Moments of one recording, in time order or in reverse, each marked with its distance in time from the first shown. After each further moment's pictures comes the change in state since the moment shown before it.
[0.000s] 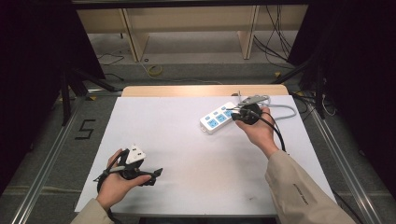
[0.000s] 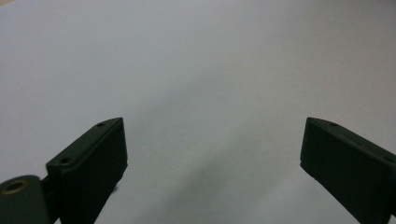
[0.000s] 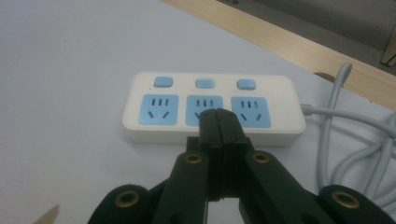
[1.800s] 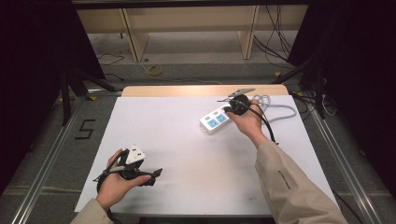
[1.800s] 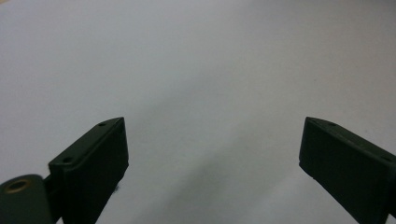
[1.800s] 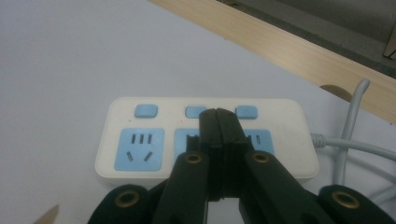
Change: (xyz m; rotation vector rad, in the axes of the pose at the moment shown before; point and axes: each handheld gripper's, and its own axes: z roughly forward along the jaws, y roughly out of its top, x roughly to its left) left arm 0.000 -0.001 0.000 0.005 -0.002 0.003; right arm -0.005 0.026 0.043 0.042 -0.013 0.014
